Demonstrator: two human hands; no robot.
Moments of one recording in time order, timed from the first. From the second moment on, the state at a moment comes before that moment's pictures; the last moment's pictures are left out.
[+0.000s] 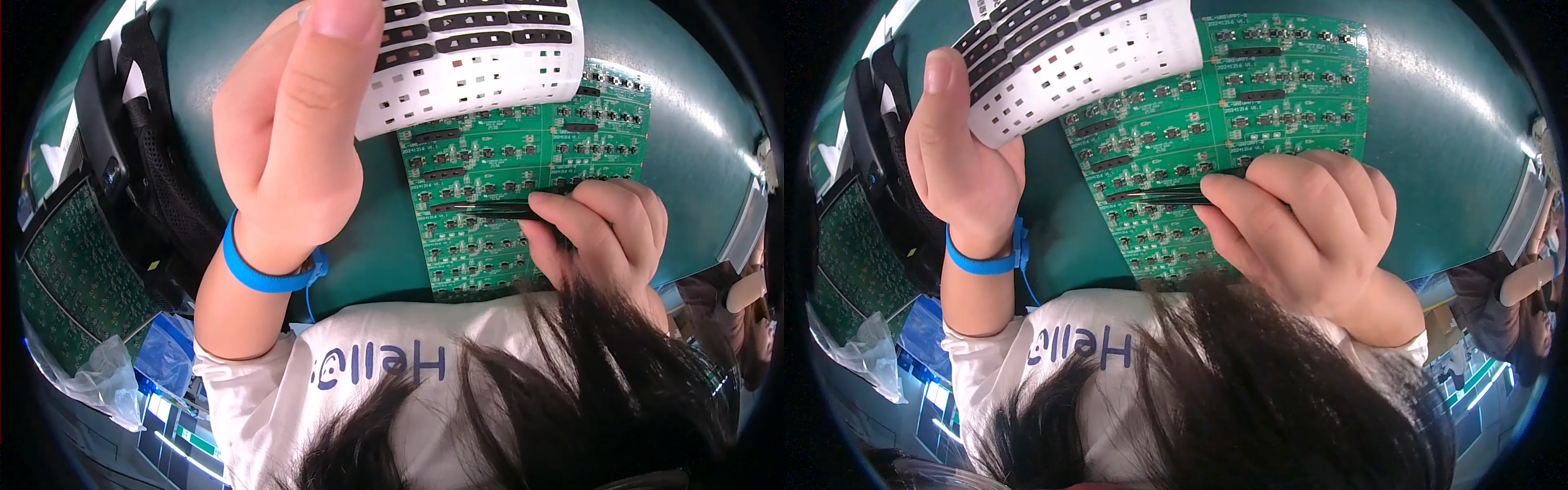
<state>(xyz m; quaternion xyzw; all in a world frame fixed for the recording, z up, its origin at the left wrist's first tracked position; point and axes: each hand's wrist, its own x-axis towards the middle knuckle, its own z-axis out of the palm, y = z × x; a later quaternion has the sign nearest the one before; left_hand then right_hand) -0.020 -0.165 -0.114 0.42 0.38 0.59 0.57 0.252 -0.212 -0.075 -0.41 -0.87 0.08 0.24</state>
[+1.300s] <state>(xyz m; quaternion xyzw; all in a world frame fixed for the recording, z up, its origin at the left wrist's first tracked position) -0.017 -0.163 -0.107 0.40 0.41 0.57 0.59 0.252 -0.208 -0.075 -0.41 -0.88 0.10 0.24</state>
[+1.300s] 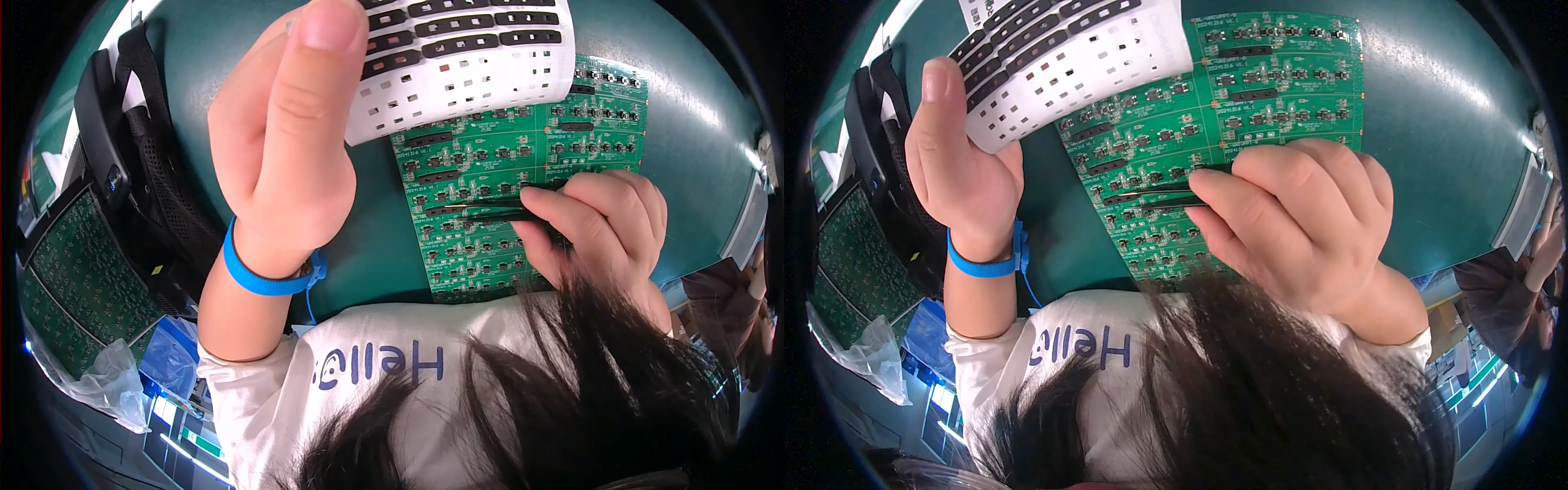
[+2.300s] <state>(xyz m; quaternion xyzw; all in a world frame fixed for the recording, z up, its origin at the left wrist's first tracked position) 0.004 -0.161 -0.092 0.65 0.38 0.46 0.48 0.285 -0.142 -0.061 -0.37 -0.86 0.04 0.33</state>
